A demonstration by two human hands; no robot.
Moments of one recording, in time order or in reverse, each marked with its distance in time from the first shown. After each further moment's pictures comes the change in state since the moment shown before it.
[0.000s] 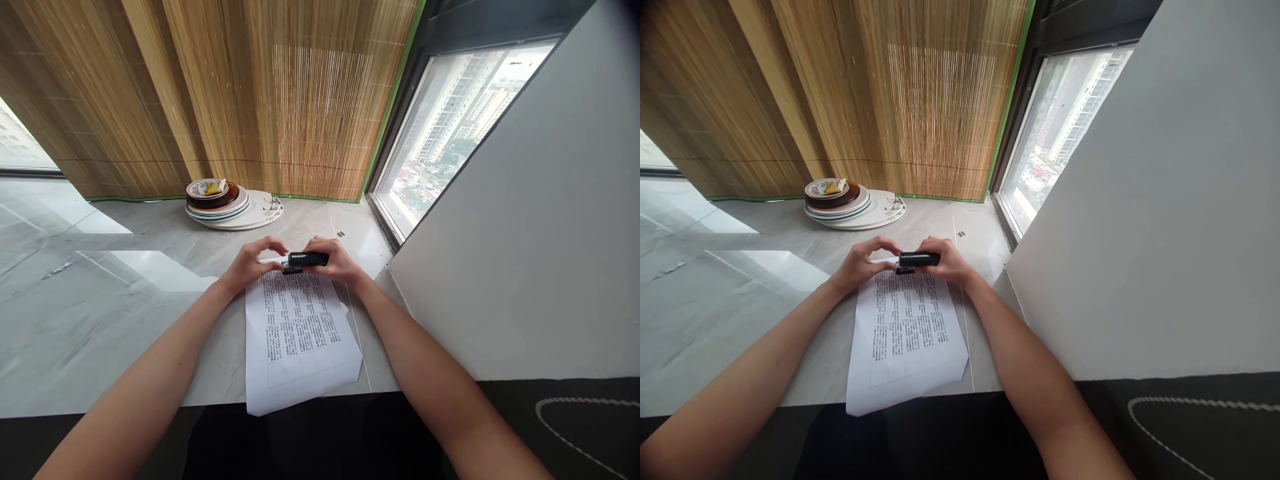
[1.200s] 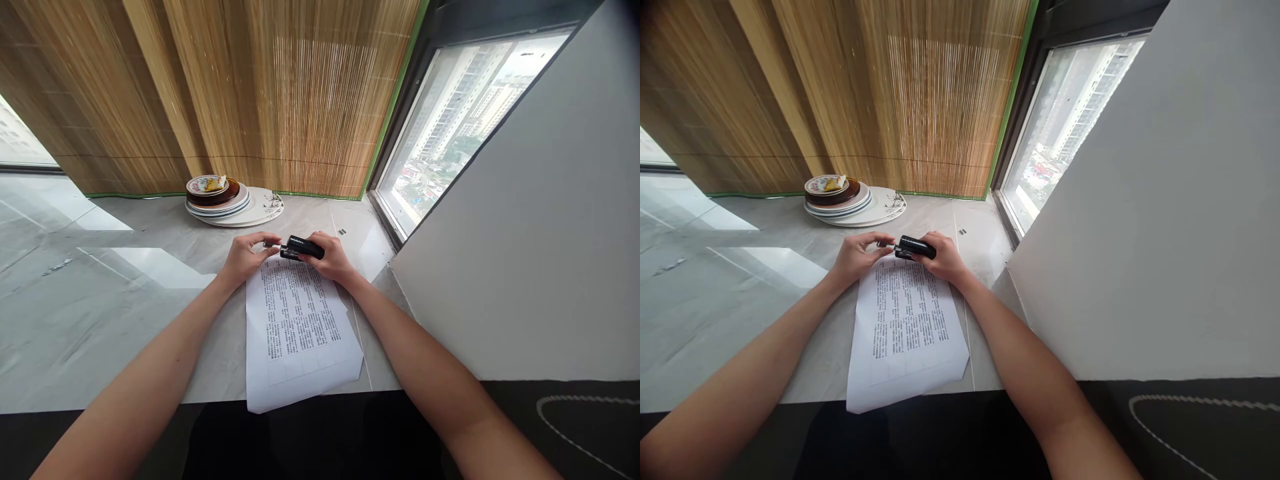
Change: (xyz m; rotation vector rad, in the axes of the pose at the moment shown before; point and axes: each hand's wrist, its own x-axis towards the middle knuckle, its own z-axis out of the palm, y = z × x) left_hand 0.001 -0.012 -0.002 0.050 0.177 -0.102; right_hand 0.003 0.016 0.022 -0.172 0.225 0.068
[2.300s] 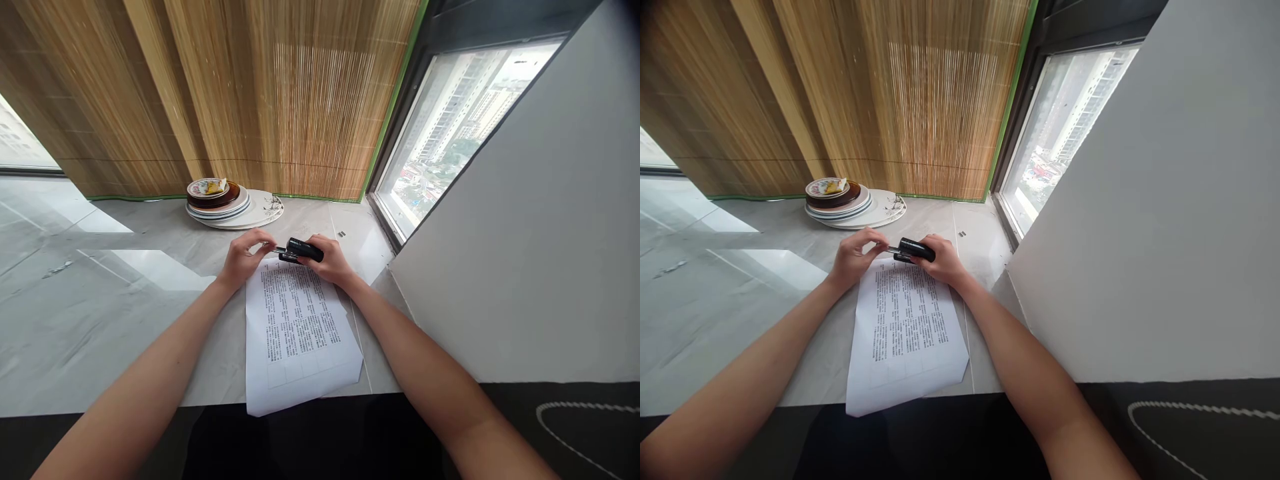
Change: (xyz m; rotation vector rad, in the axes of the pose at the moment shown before) left_hand 0.003 0.009 -0.003 0.028 0.076 0.217; right_hand 0.000 0.000 0.002 0.028 0.010 0.007
